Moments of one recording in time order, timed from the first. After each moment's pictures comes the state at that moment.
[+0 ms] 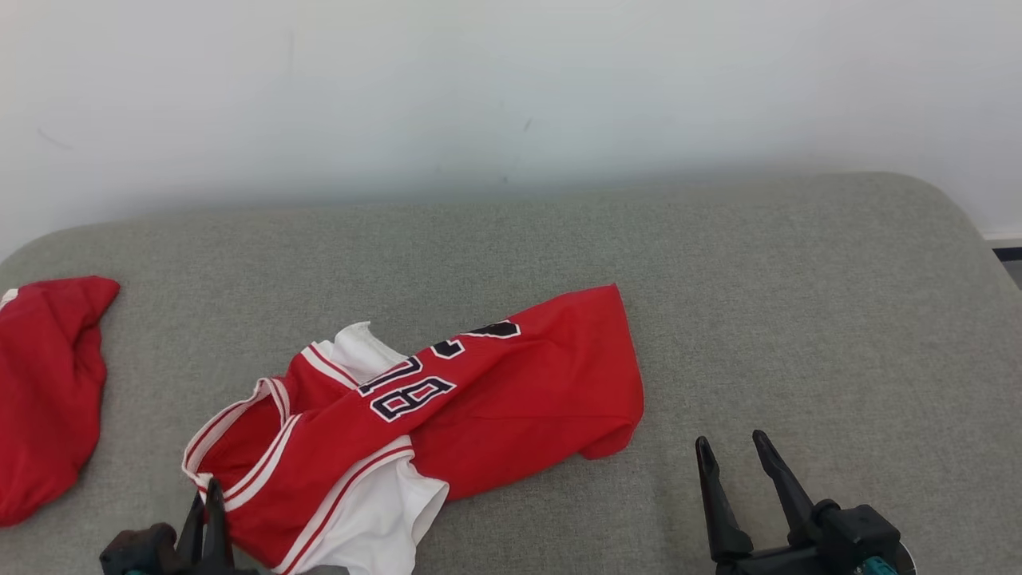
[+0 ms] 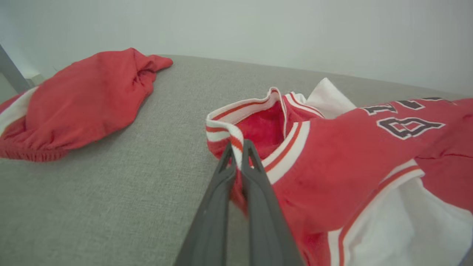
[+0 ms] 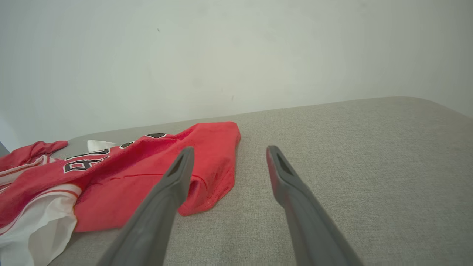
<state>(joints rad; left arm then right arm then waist) -0.14 0.29 -0.24 0.43 -0.54 0.15 -0.26 0.01 -0.05 0.07 0.21 0.17 0.13 -0.26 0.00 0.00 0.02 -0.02</state>
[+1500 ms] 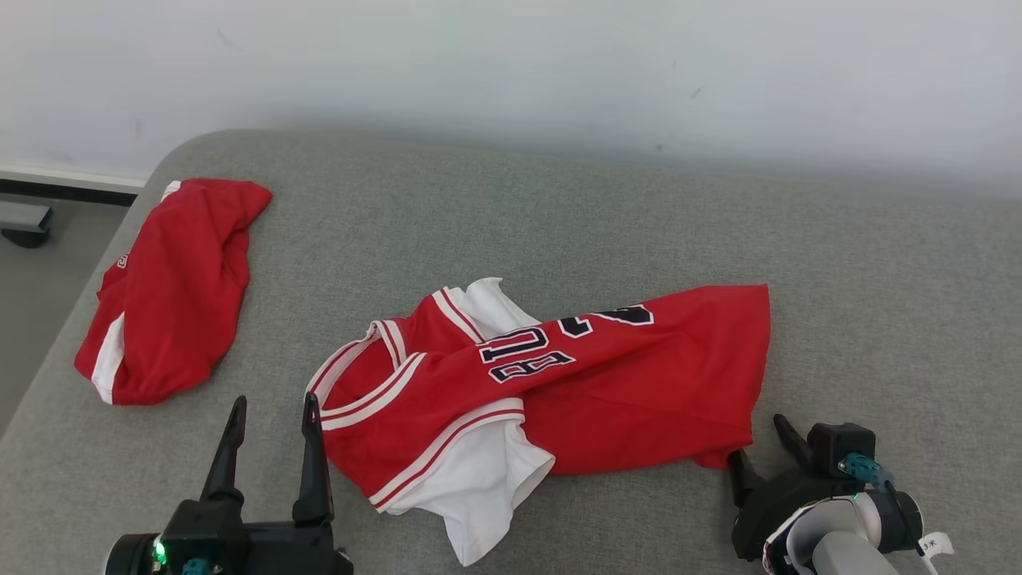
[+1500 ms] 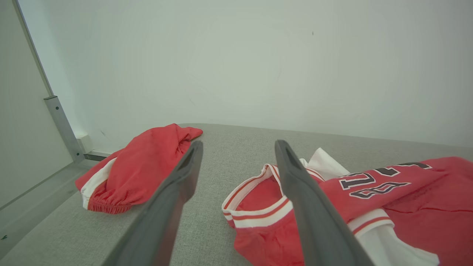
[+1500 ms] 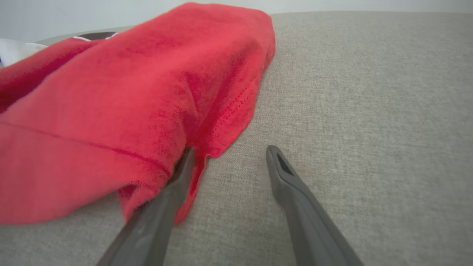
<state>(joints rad) -0.08 0.09 -0.10 0.12 -0.17 0.04 -0.26 -0.39 -0.14 0.02 0.90 0.18 0.13 -0.23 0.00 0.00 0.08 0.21</state>
